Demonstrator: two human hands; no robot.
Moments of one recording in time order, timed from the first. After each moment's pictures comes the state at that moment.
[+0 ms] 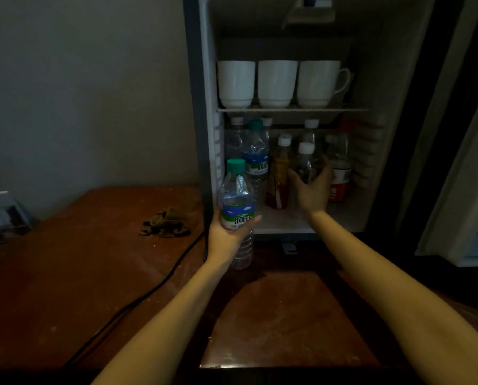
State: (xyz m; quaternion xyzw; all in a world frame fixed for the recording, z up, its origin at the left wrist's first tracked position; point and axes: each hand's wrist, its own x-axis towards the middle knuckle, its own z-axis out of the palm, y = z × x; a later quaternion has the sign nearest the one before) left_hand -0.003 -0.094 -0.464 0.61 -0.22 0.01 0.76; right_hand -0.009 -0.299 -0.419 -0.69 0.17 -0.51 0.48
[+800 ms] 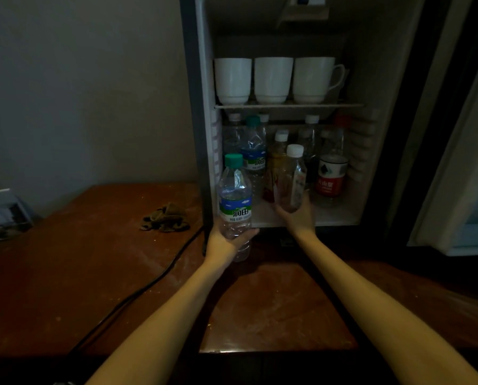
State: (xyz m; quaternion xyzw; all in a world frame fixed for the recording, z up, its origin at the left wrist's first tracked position) left_hand -0.005 -0.090 -0.486 0.66 -0.20 -0.03 0.72; right_hand -0.029 -0.272 -0.473 -0.75 0.20 -0.37 0.51
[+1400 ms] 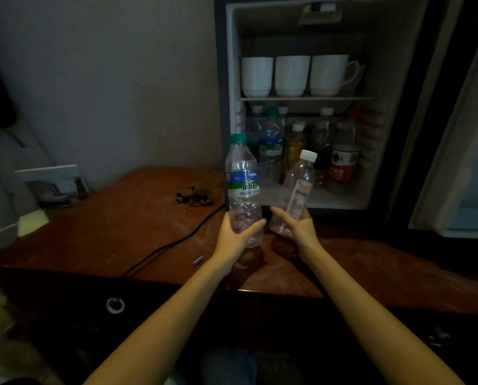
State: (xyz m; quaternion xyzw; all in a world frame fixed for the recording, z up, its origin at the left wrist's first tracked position) left_hand -0.090 -0.044 -0.488 0.66 -0.15 -0.04 0.73; right_hand -0.105 -0.205 -0.494 -0.61 0.11 -0.26 0.74
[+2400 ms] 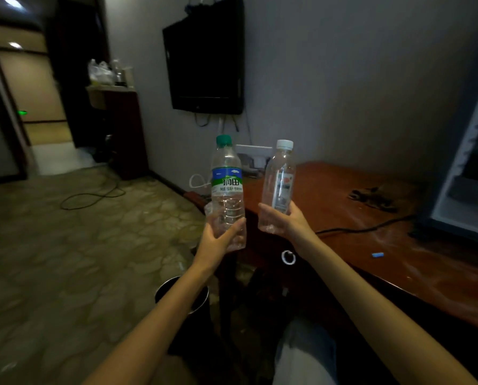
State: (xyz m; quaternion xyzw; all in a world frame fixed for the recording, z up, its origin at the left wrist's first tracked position) left_hand -0.204 0.286 -0.511 0.62 0.06 0.22 0.75; right_hand -0.114 0.133 -0.479 -0.65 -0.22 0.11 0.72
